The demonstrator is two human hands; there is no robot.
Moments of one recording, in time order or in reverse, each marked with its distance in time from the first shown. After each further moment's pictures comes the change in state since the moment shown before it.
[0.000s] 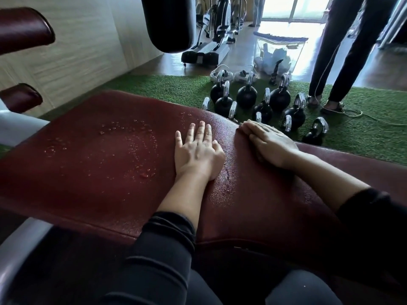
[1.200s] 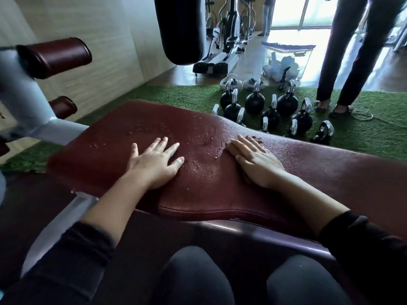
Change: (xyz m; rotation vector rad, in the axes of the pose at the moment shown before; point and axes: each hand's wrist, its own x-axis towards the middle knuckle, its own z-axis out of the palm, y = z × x) left_hand -0.078 -0.103 -0.051 0.108 -0.146 -0.002; right_hand -0.072 -0.058 0.011 0.048 -0.032 -0.057
